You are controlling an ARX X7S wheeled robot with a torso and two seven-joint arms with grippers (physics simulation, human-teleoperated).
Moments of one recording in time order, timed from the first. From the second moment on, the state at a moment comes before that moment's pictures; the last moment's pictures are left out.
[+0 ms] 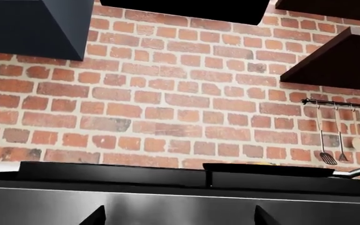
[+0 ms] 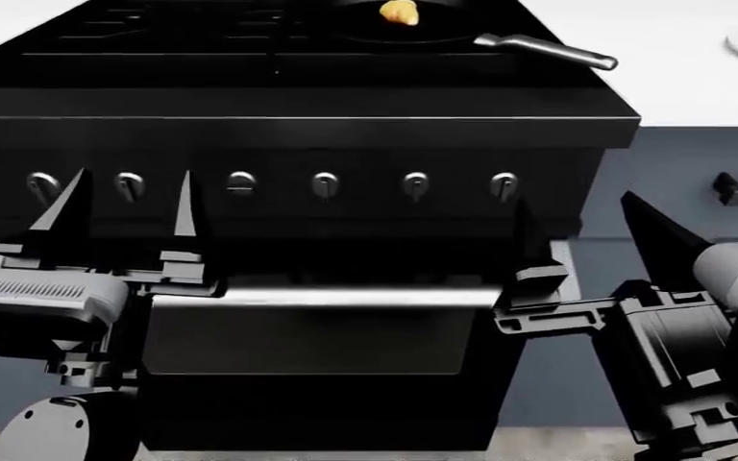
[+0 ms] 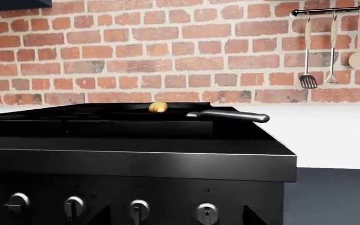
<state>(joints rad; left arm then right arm) -0.24 -0.32 0.05 0.33 -0.39 0.06 -0.07 0.54 0.99 -0.53 -0.91 1.12 0.29 0.96</state>
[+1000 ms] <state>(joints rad) -0.24 -0.32 0.07 0.31 -0.39 0.09 -0.07 0.52 0.99 -0.53 -0.89 1.10 0.27 0.94</state>
